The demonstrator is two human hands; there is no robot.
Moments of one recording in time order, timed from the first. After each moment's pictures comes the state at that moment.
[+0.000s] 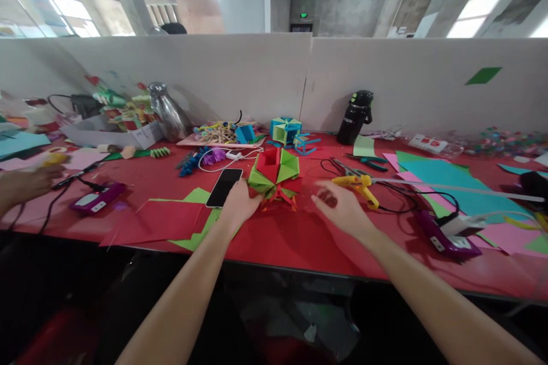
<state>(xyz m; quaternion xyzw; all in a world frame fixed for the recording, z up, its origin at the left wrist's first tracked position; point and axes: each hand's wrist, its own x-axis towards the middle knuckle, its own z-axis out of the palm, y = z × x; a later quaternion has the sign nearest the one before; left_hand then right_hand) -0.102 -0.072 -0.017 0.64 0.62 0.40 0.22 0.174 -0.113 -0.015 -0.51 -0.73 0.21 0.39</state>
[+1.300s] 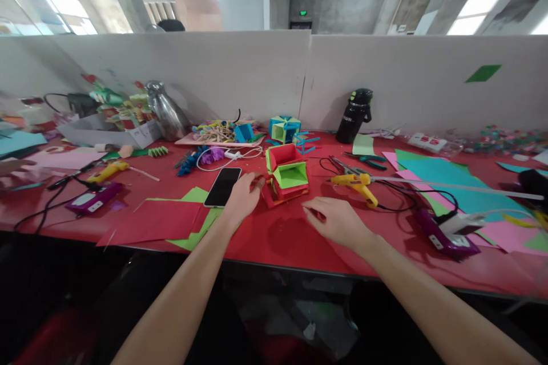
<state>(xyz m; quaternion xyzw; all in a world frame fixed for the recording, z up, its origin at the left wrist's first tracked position) -0.091 -0.062 -0.017 0.72 0.55 0.38 0.18 0.164 -0.134 -0.007 -0.46 -0.85 0.07 0.26</state>
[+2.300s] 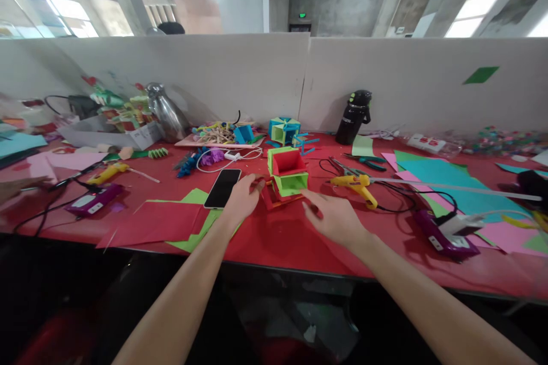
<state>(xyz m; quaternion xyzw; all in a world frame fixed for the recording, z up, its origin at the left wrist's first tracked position) -0.090 -0.063 -0.016 0.72 0.52 0.39 0.22 0.156 -0.131 -0.008 -0.52 -0.82 -0.03 0.23</state>
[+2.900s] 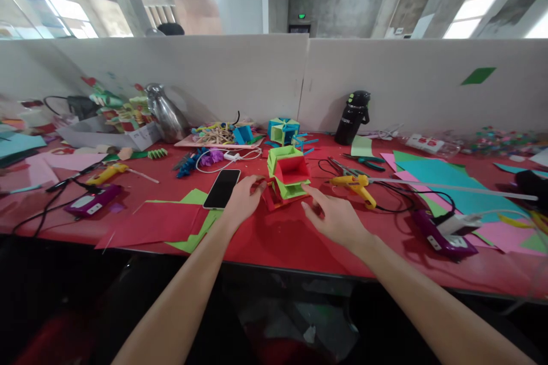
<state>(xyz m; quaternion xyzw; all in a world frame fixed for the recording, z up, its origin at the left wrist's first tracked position) -0.089 -0.066 -0.014 0.73 0.52 0.38 0.22 0.159 -0.132 -0.009 -0.52 -0.81 0.02 0.28</state>
